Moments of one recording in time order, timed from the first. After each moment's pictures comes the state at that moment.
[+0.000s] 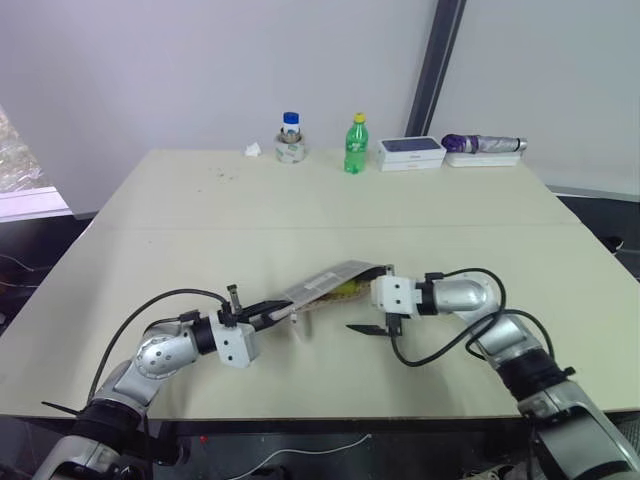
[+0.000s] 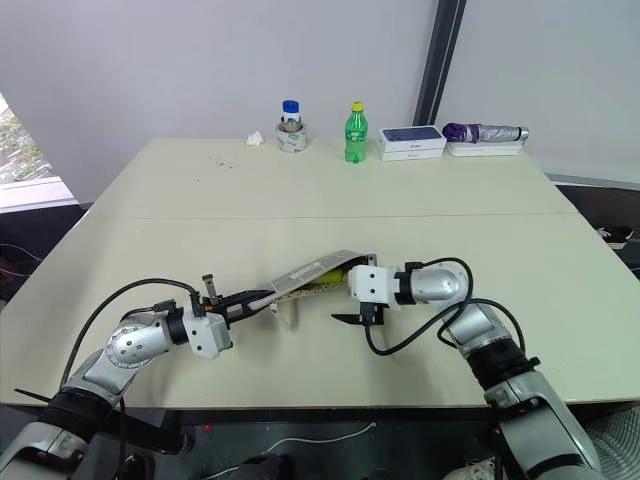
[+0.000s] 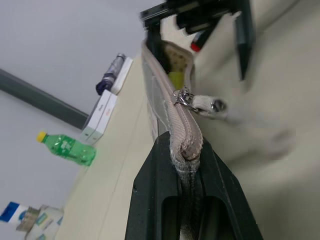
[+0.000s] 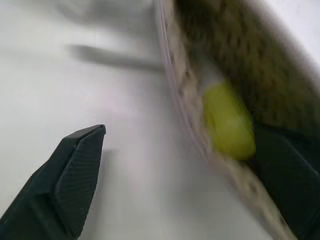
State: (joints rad) left arm -0.36 0.64 -0.21 0.35 0.11 -0.91 -0.60; right arm -0.57 -0.63 0.28 0.23 -0.01 -0.16 1.08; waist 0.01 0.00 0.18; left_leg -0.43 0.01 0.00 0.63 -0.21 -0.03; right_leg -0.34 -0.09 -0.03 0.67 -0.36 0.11
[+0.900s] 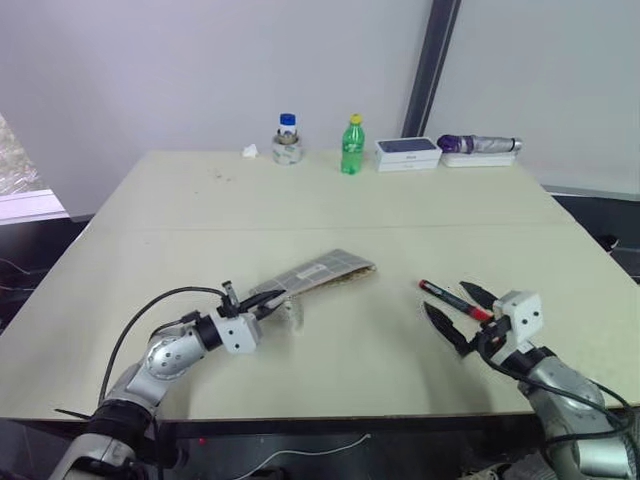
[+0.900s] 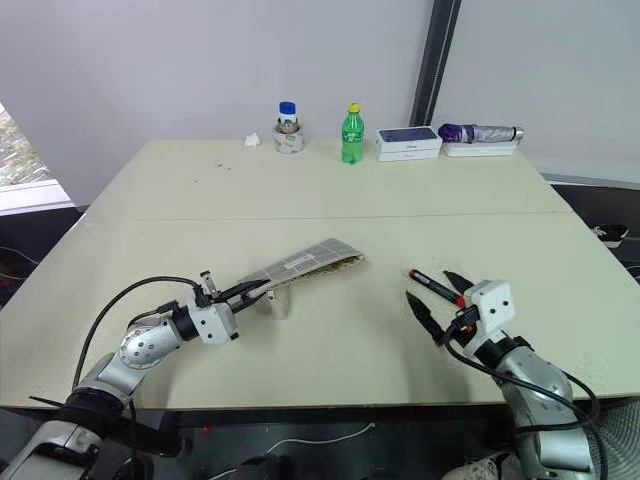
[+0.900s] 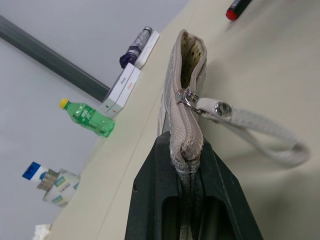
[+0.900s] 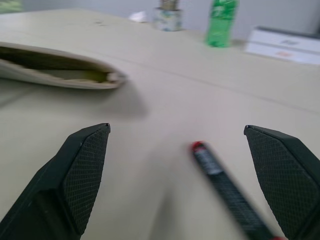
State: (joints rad) left arm -0.39 0.57 -0.18 0.47 0.23 -0.90 -0.45; right arm 0.01 -0.46 -0.29 -0.15 0.32 0.05 0.62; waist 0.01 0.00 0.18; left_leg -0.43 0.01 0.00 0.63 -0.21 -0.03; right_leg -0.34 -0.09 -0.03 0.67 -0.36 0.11
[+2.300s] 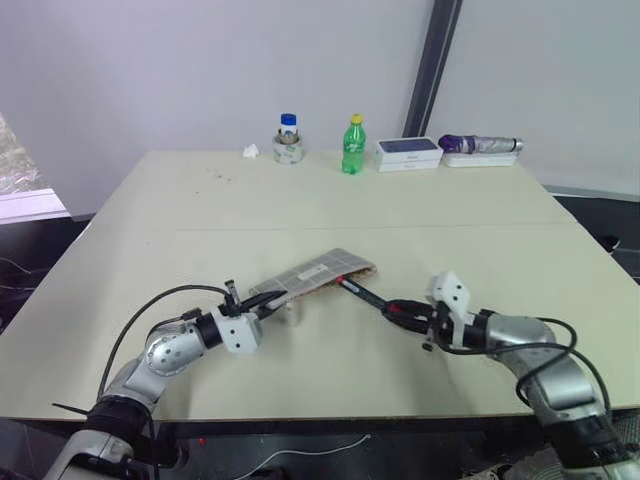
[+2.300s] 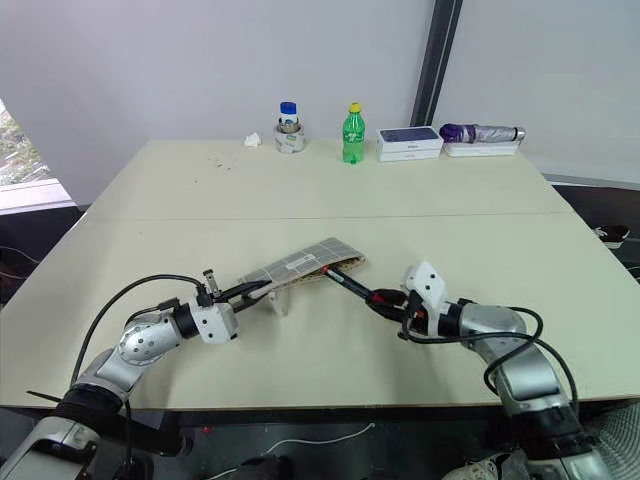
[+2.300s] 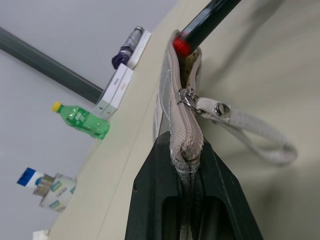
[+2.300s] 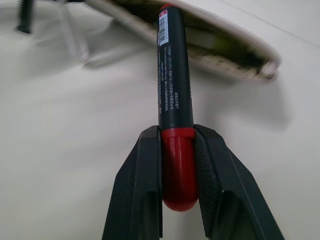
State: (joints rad) left arm -0.40 0.59 -0.19 0.45 0.23 -0.90 -0.48; right arm -0.30 -0.60 0.03 -0.05 0.28 0.31 0.93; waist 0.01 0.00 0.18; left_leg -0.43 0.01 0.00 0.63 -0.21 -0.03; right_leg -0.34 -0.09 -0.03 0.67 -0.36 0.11
